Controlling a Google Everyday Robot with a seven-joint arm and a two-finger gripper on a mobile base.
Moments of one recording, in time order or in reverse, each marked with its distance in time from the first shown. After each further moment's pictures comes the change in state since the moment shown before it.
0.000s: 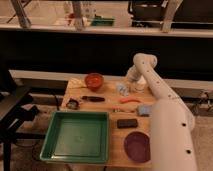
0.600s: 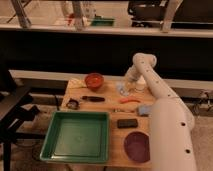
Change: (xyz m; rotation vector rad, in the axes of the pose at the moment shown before) arm -0.002 0.001 0.001 -0.009 0.005 -0.014
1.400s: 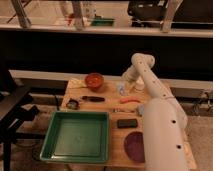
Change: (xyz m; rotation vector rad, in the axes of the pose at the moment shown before) arm 0.000 -0.005 0.017 -0.023 -0.010 -0.008
